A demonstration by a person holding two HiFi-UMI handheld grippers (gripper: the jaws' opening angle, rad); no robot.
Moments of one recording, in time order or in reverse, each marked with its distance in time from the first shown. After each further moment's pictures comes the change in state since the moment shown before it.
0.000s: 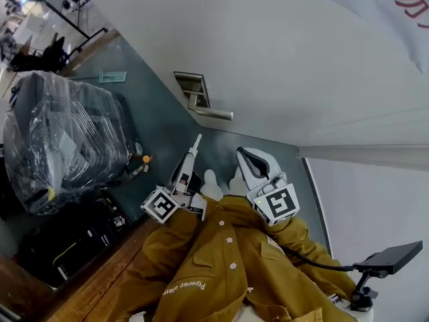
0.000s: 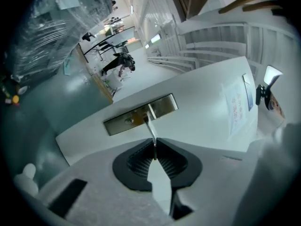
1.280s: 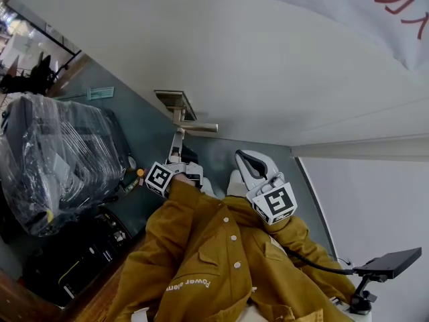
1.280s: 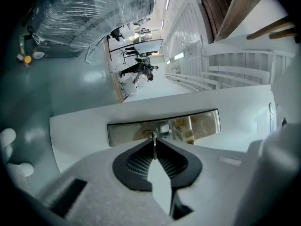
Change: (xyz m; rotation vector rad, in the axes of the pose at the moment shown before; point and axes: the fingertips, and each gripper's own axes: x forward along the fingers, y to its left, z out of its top) left arm 0.111 0.080 0.030 -0.285 -0.197 -0.008; right arm -0.001 -0.042 -0.020 -0.001 0.033 -0.065
